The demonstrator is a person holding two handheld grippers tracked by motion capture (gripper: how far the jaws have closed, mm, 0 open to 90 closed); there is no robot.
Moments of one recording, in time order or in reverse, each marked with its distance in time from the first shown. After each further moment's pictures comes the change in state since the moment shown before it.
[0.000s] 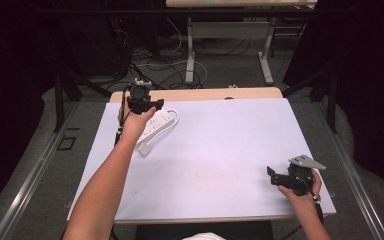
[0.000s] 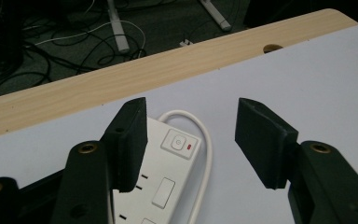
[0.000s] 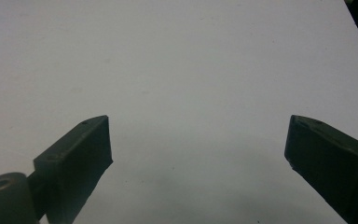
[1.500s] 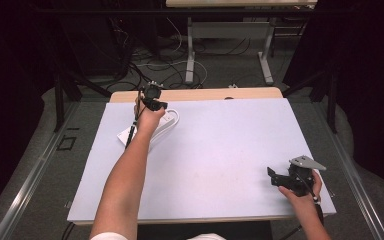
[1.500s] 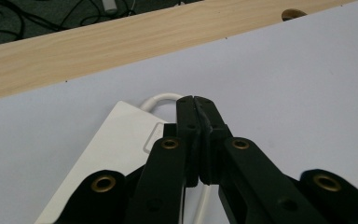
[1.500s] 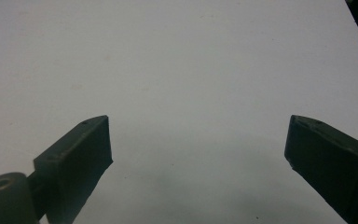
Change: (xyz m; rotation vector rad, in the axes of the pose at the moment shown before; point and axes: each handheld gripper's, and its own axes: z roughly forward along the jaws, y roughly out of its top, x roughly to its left) left arm 0.002 -0.005 0.073 0.142 -0.026 -0.071; right arm 0.000 -0.002 -0.001 0.004 0.003 0.000
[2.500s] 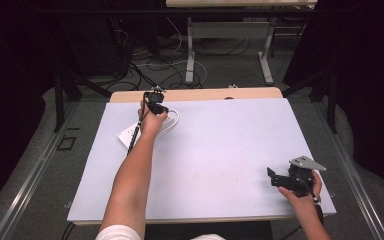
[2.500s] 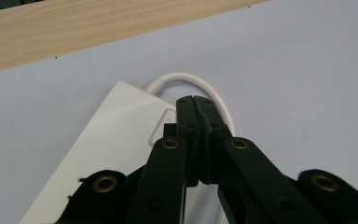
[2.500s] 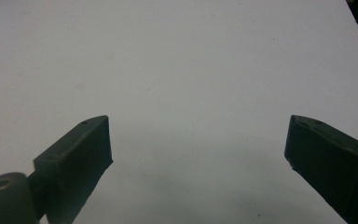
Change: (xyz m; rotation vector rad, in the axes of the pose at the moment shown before) left arm 0.004 -0.009 0.033 0.077 0.030 -0.003; right arm 0.001 0.000 -0.001 -0.001 0.005 -0.001
